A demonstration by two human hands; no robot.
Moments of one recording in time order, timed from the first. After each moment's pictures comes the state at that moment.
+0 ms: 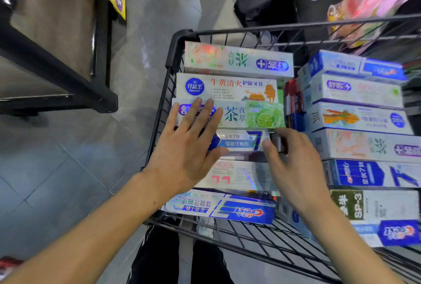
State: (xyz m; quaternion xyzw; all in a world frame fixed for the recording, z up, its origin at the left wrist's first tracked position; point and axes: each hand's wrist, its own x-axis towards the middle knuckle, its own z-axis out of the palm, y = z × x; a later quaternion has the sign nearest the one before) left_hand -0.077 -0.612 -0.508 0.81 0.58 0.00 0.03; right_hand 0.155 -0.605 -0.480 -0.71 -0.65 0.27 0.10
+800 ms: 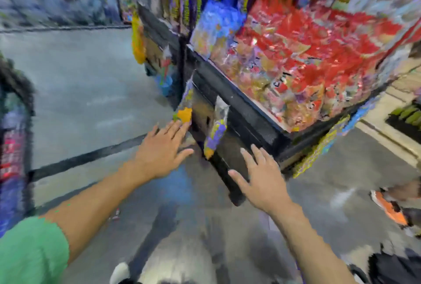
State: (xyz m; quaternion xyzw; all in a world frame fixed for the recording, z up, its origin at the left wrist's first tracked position) left_hand -0.439 -0.962 -0.205 0.36 0.93 0.04 -0.10; right_hand -0.295 -0.719 -0.191 -0.09 -0.99 0.04 0.02
